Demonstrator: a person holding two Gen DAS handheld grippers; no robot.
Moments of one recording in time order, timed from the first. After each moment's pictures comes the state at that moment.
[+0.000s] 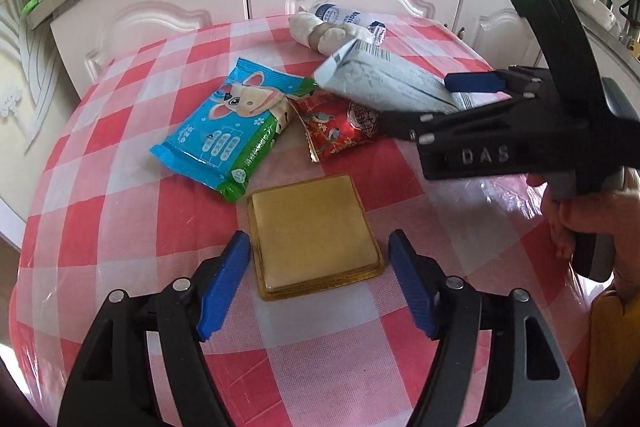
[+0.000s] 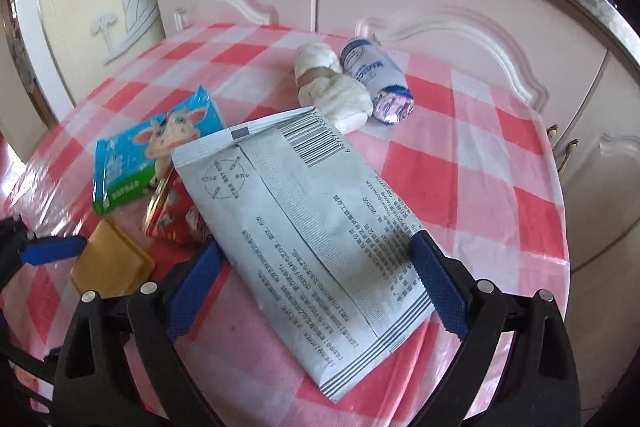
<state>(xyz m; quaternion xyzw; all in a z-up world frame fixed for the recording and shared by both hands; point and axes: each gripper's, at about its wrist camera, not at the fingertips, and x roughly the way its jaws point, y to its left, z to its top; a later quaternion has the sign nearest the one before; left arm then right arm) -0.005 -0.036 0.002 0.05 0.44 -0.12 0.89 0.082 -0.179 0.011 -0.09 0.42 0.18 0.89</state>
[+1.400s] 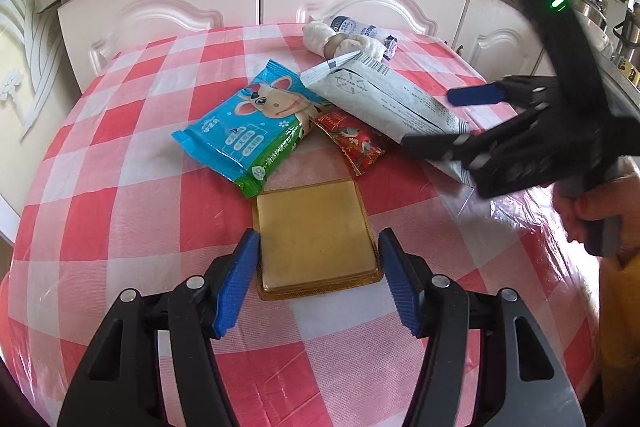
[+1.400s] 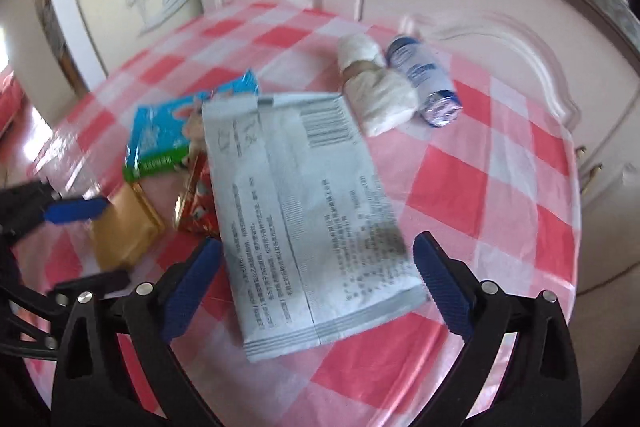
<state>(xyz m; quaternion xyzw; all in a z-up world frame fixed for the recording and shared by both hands) -0.009 -0.010 0.004 0.01 0.42 -0.14 0.90 0.082 -0.162 0.011 -0.14 0.45 0.25 0.85</state>
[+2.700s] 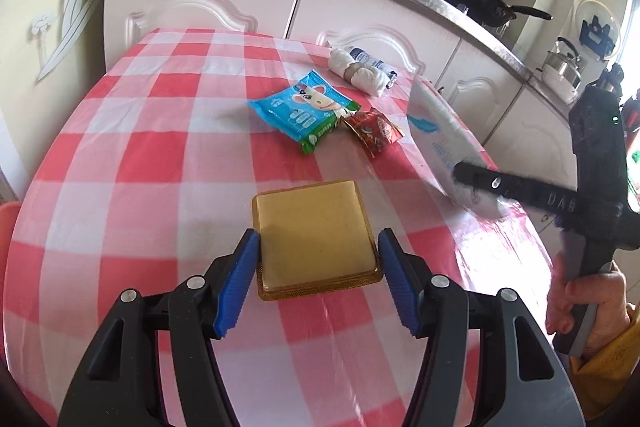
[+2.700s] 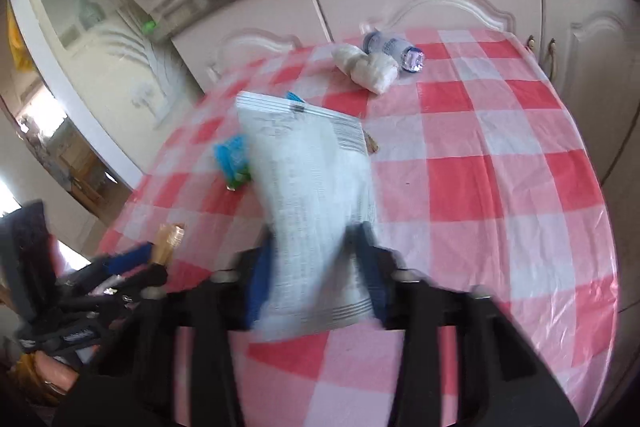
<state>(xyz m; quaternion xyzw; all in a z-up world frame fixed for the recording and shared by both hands) -0.077 0.072 0.019 -0.09 0.39 -0.18 0.90 -0.035 -0.174 0.046 0.12 0.41 0.19 0.89</state>
